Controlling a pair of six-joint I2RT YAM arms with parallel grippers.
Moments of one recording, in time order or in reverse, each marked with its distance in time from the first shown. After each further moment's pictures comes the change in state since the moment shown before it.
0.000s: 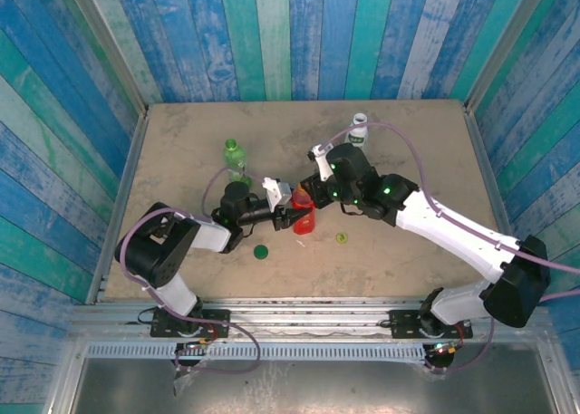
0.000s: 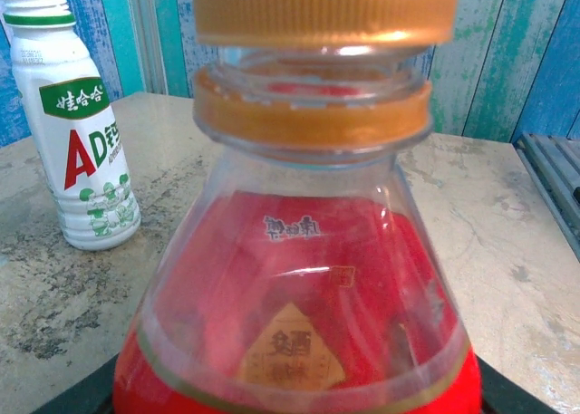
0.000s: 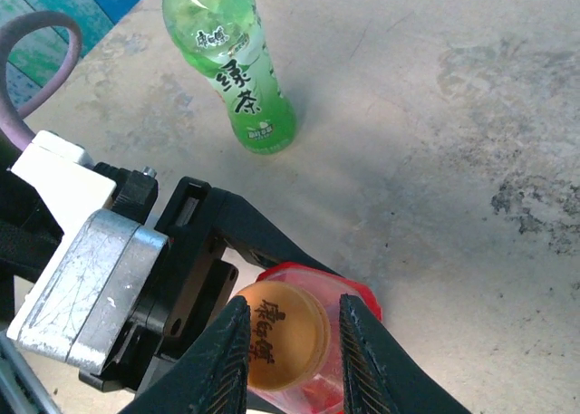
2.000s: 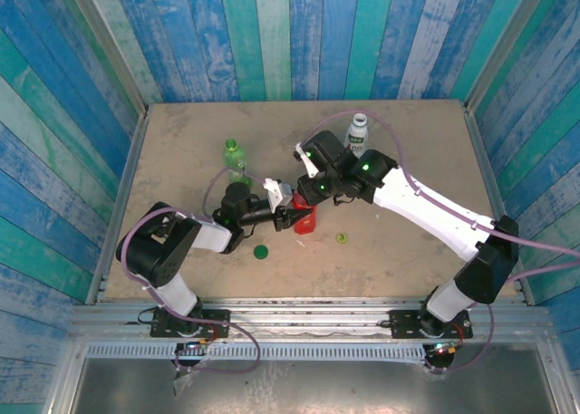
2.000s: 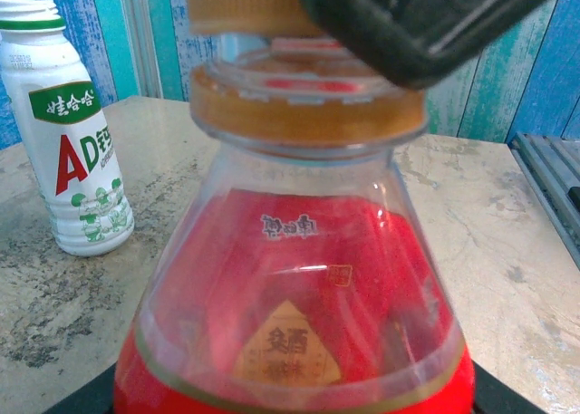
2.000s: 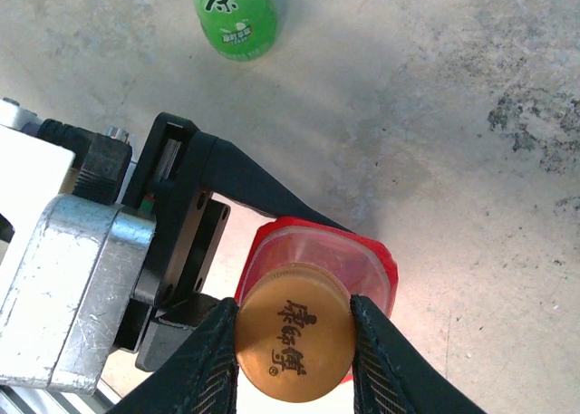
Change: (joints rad) left arm -0.008 0.006 -0.001 0.013 0.004 0.002; right arm 0.019 0.182 0.336 -0.396 0.003 0.009
